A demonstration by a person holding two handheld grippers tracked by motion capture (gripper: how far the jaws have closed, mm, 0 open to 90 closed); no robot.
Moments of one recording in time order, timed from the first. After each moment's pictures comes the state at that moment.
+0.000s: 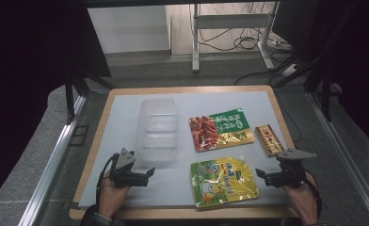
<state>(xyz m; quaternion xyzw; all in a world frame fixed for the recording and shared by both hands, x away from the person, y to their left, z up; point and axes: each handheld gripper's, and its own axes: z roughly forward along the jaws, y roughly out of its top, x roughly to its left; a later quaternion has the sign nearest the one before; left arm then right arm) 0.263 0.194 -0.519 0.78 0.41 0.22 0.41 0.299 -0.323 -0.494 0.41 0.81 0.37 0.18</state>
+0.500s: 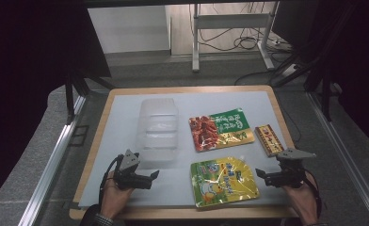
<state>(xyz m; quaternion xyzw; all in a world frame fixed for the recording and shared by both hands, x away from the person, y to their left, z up) 0.260 0.183 -0.519 0.79 0.40 0.20 0.42 0.300 -0.324 -0.495 0.41 0.81 0.37 0.18</state>
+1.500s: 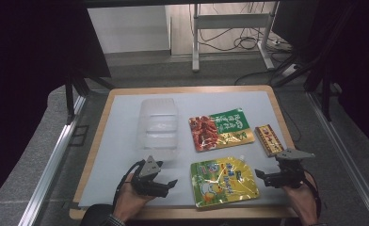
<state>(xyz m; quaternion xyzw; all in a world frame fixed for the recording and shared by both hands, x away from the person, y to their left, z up) 0.250 0.129 -0.513 0.84 0.32 0.14 0.42 0.299 -0.321 -0.494 0.41 0.81 0.37 0.18</state>
